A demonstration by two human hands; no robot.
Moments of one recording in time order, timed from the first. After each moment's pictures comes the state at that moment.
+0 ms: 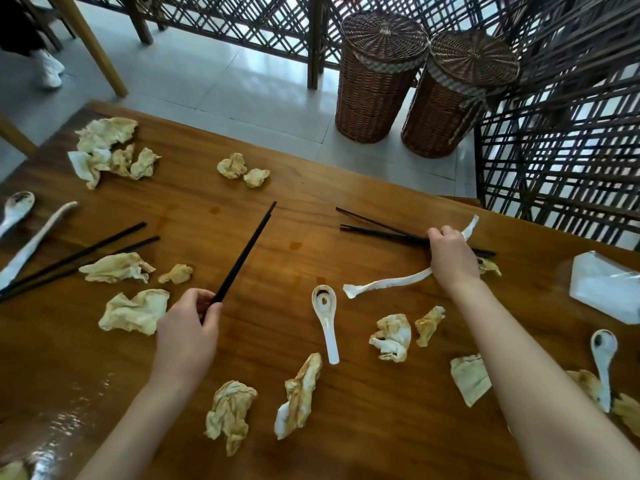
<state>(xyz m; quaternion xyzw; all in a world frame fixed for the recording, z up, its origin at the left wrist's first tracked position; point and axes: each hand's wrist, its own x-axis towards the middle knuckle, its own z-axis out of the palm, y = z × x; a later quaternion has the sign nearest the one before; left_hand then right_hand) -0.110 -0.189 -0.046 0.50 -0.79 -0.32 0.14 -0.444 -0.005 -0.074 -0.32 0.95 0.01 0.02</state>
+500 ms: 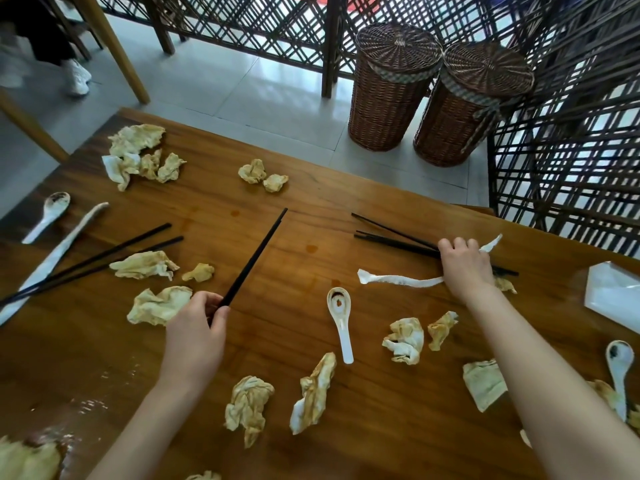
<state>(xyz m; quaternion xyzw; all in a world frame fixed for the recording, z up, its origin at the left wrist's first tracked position) -0.093 -0.191 -0.038 0.51 -0.79 -0.31 0.14 -0.439 -0.002 -0.069 -0.34 0.93 0.15 0.02</state>
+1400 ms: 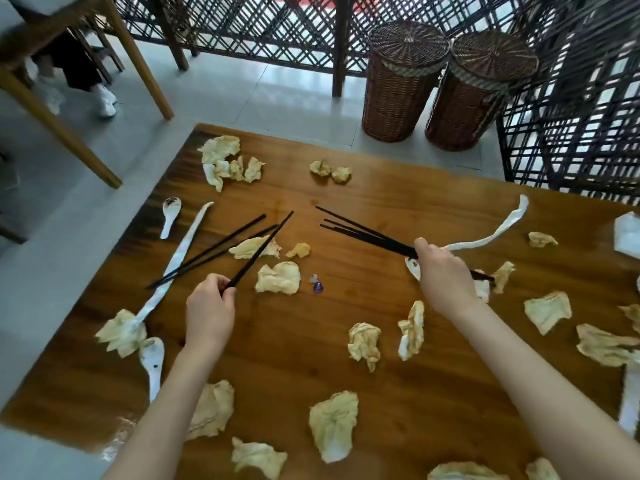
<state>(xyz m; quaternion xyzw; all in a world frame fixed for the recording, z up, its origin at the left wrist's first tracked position) 0.042 -0.296 -0.013 0.53 -0.79 -0.28 0.11 -0.215 -0.067 -0.002 -0.39 0.92 0.01 0.02</state>
